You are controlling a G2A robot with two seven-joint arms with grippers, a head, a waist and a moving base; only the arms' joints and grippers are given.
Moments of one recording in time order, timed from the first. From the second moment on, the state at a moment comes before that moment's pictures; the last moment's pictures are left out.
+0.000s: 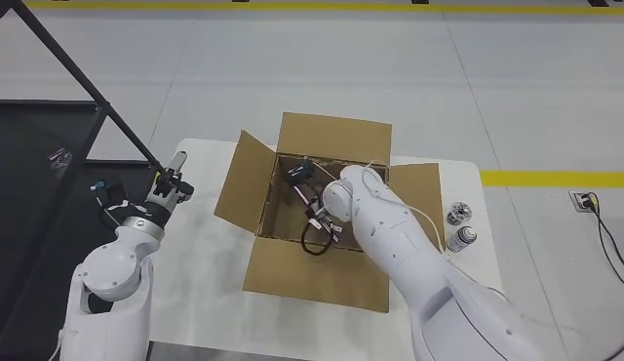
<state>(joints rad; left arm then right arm) 1.05 -1.34 -1.75 -1.56 0.14 0.12 -0.46 -0.08 -1.82 0.65 -0.17 -0.82 -0.29 0.78</state>
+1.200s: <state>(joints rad) 1.05 -1.34 -1.75 -1.56 0.14 0.12 -0.46 -0.37 -1.49 1.00 -1.08 -0.90 -0.32 0.99</state>
